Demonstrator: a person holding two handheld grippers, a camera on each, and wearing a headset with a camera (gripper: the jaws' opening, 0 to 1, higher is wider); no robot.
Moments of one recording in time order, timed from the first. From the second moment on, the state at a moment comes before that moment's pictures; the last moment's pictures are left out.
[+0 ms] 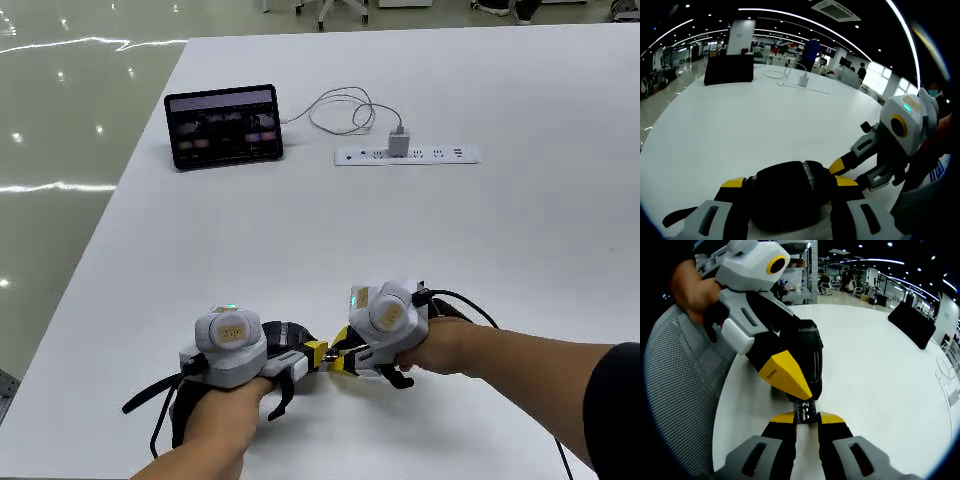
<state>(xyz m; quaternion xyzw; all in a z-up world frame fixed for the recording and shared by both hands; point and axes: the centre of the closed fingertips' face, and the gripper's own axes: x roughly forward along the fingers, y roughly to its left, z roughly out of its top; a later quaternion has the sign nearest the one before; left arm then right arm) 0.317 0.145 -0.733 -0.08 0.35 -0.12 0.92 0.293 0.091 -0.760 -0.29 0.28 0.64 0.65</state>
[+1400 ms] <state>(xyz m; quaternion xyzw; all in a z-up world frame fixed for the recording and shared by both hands) 0.317 0.145 -0.733 -0.08 0.35 -0.13 0.92 0.292 0.102 -0.760 -0.26 0.29 0.64 0.66</state>
